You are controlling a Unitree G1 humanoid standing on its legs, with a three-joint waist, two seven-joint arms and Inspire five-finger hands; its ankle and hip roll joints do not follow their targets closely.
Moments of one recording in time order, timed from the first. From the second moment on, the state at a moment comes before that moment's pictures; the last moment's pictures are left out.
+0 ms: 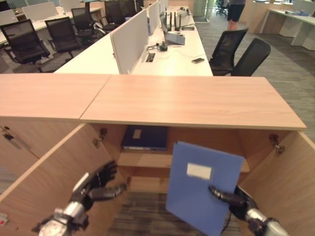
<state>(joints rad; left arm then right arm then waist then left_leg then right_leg) 0.42 0.57 0.04 0.27 -0.41 -0.08 -0.37 0.31 -0.52 0.11 0.30 0.80 0.12 0.37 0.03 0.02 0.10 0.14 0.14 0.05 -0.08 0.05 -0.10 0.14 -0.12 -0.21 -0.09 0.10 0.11</state>
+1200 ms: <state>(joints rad) 0.01 0.46 -0.47 0.79 -0.16 -0.12 -0.19 -0.99 -0.65 -0.34 1.38 1.55 -0.30 -0.20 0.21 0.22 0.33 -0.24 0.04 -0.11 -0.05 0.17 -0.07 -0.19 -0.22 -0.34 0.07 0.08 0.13</state>
